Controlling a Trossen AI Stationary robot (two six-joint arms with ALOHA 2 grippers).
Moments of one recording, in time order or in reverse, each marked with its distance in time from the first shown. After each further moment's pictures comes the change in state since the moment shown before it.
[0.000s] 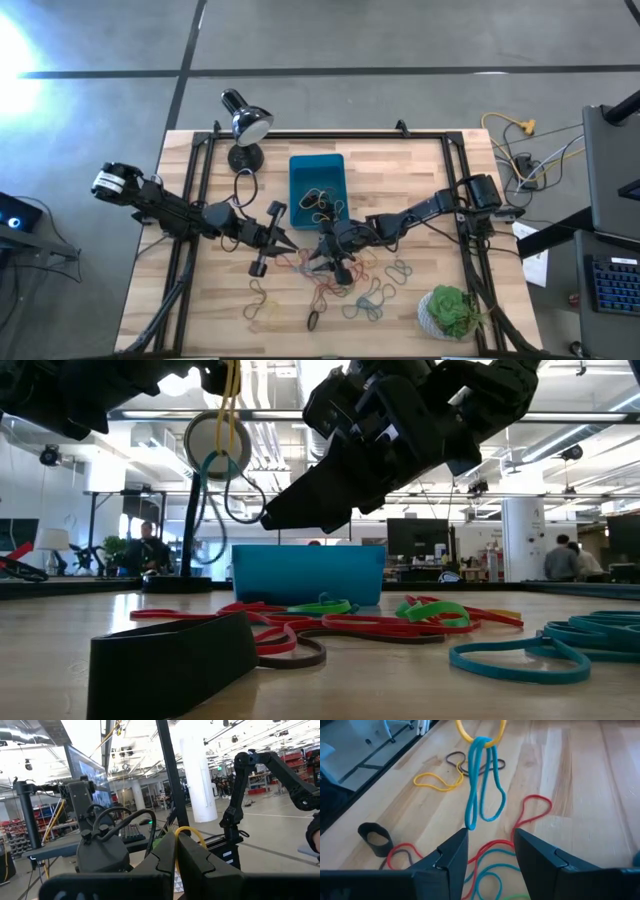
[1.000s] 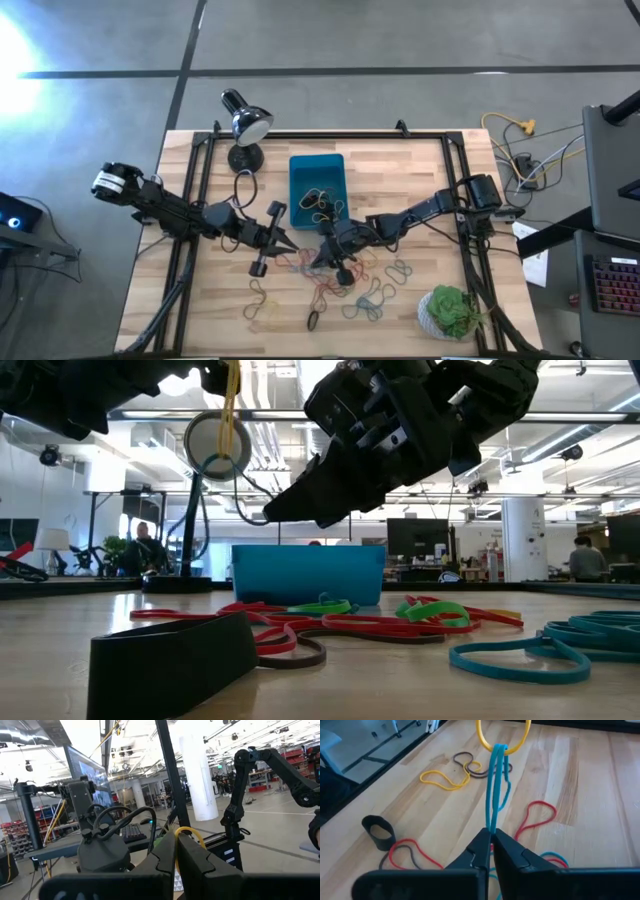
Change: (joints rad) left arm 0.000 0.000 0.000 -0.007 0.000 0.017; right arm 0.000 0.000 0.000 0.005 -0.026 -0.074
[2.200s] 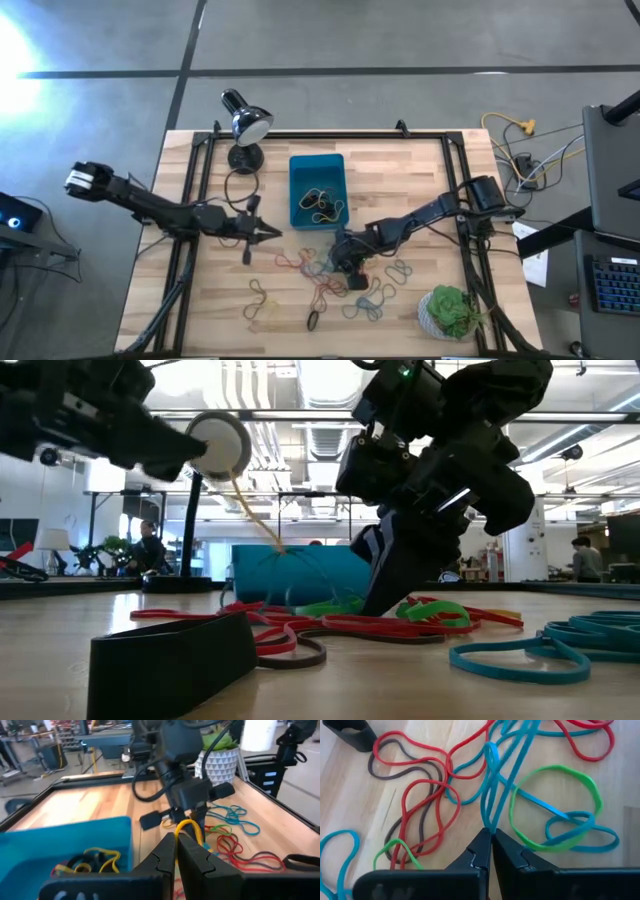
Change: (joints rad) left arm -0.002 -0.389 -0.233 -0.594 -0.316 -0.169; right arm 0.042 -0.017 -0.005 -0.443 0.069 0.162
